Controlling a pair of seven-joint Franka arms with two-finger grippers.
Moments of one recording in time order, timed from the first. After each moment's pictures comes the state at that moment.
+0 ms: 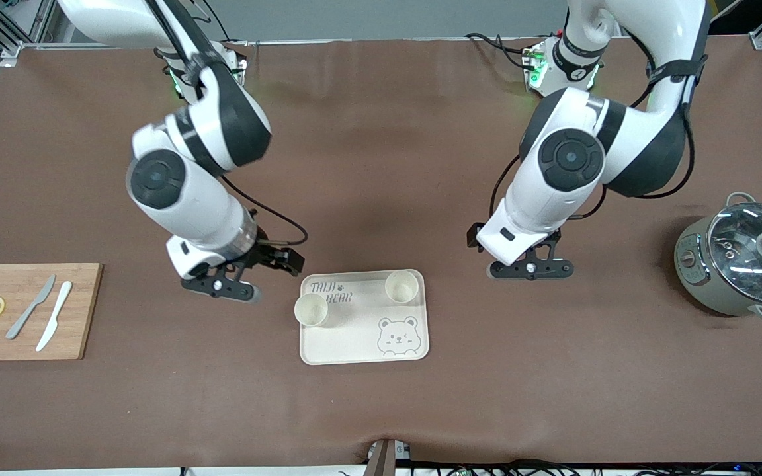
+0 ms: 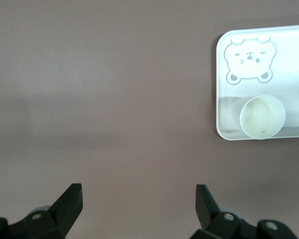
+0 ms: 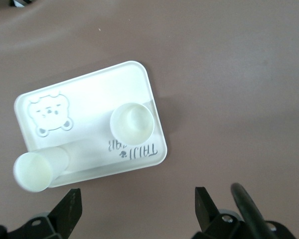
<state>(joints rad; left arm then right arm) -0.45 0.45 -0.03 -1.41 0.03 1.80 -0.47 0.39 0.51 0.06 -1.39 0.05 1.98 0.63</state>
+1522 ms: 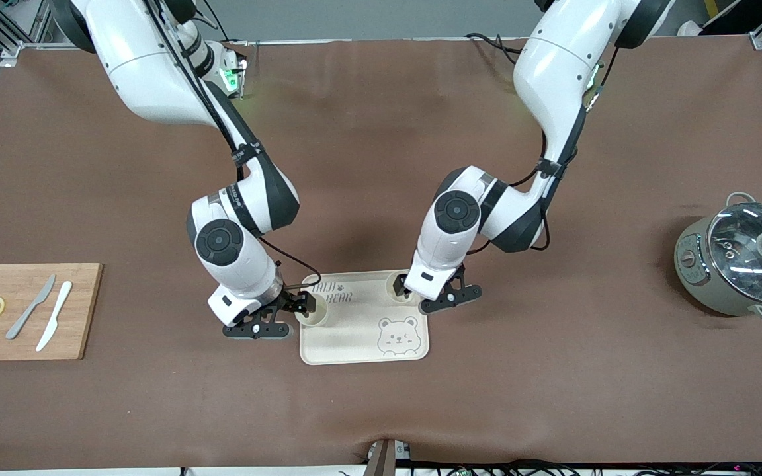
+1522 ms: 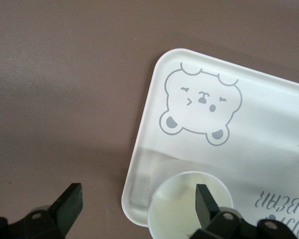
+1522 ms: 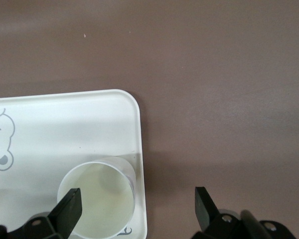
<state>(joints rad) -0.58 0.79 -0.03 -1.37 0.03 2.31 -0.92 0.39 0.74 0.04 -1.38 -0.04 2.26 0.45</state>
